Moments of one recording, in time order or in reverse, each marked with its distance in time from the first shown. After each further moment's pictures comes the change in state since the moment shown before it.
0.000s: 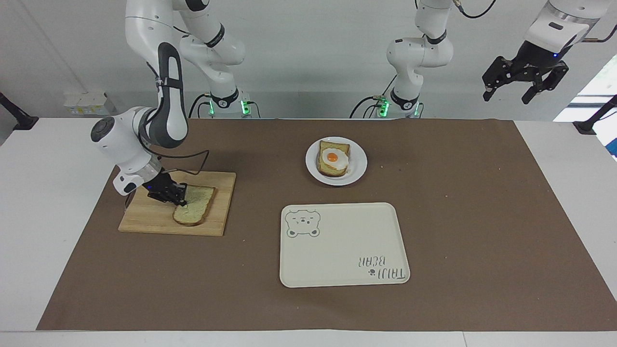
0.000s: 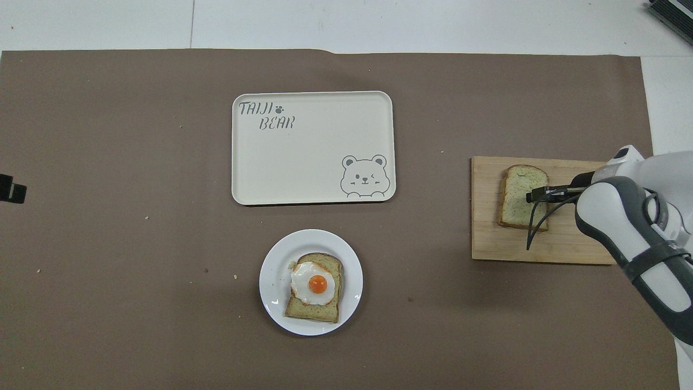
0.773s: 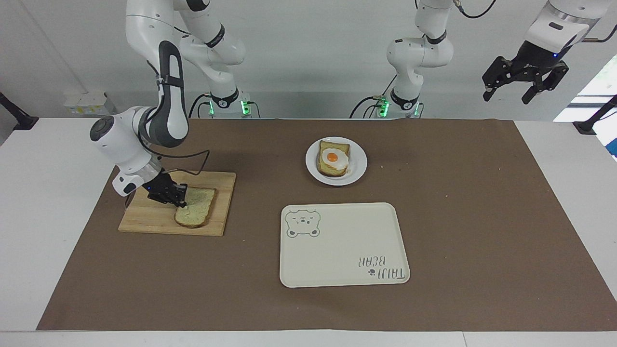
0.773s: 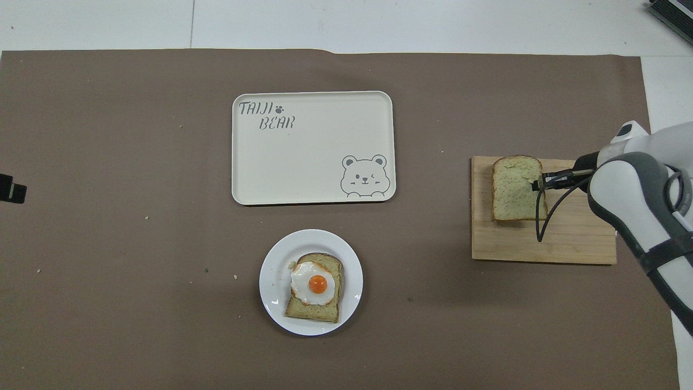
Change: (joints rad) left arm 0.000 0.000 0.000 0.000 0.000 0.000 0.000; right arm 0.018 -0.001 0.015 0.194 -0.022 -0.280 -0.002
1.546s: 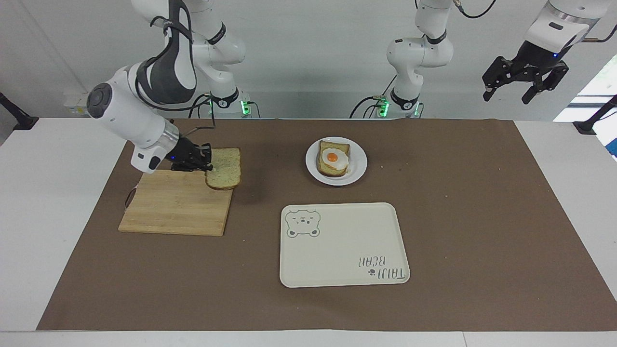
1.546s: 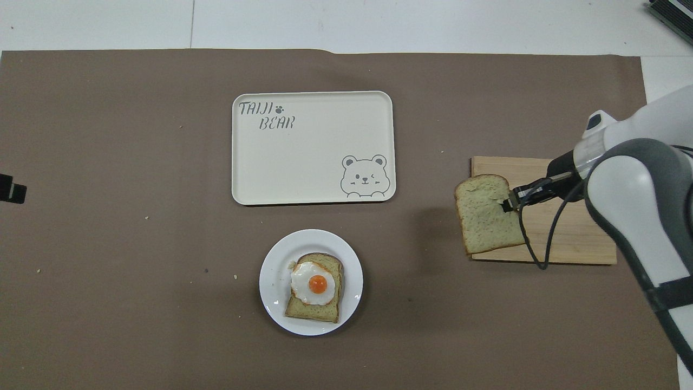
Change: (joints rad) left arm 0.000 0.000 0.000 0.000 0.000 0.000 0.000; right arm 0.164 -0.101 0.015 0.085 0.014 -0.307 0.118
